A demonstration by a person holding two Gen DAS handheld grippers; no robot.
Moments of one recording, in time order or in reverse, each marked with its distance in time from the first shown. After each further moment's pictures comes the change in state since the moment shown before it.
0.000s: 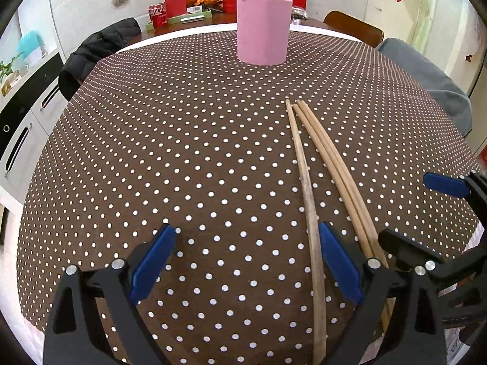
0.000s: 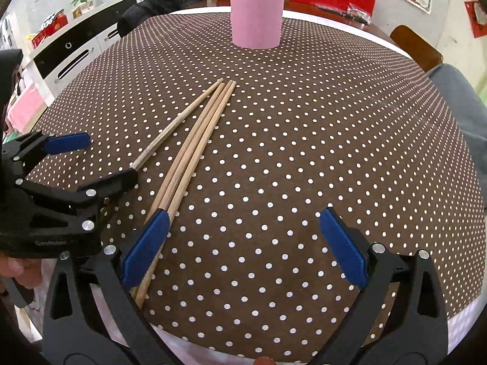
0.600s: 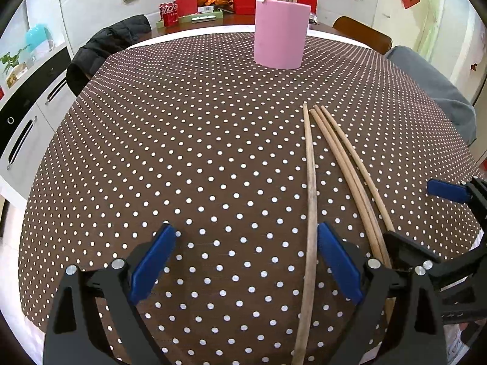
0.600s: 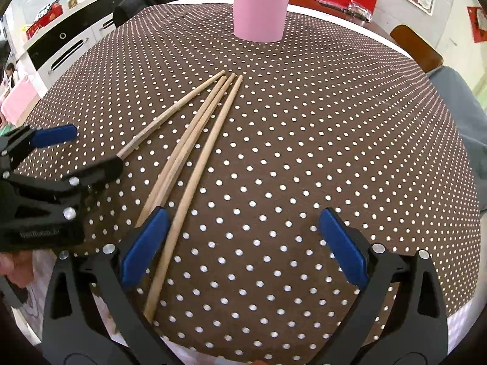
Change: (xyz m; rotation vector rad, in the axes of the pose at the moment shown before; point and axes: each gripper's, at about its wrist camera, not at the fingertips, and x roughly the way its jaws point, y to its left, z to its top) left arm -0.002 0.014 0.000 -0.029 -0.007 0.014; right arm 0.009 0.006 0.011 -0.032 0.041 -0.040
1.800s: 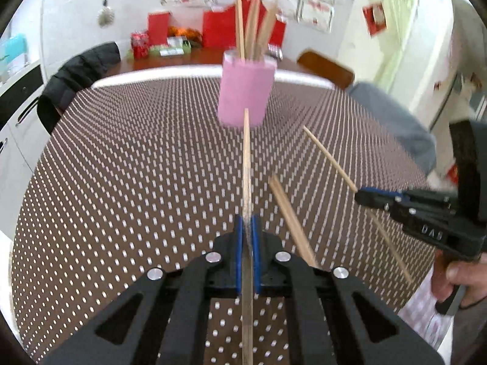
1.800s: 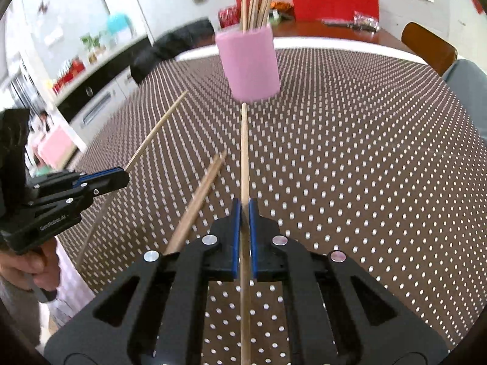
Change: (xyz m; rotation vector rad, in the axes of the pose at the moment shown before) left arm -0.037 0.017 0.043 0.002 -0.171 -0.212; right arm -0.018 -0.062 0.042 0.130 -0.182 0.251
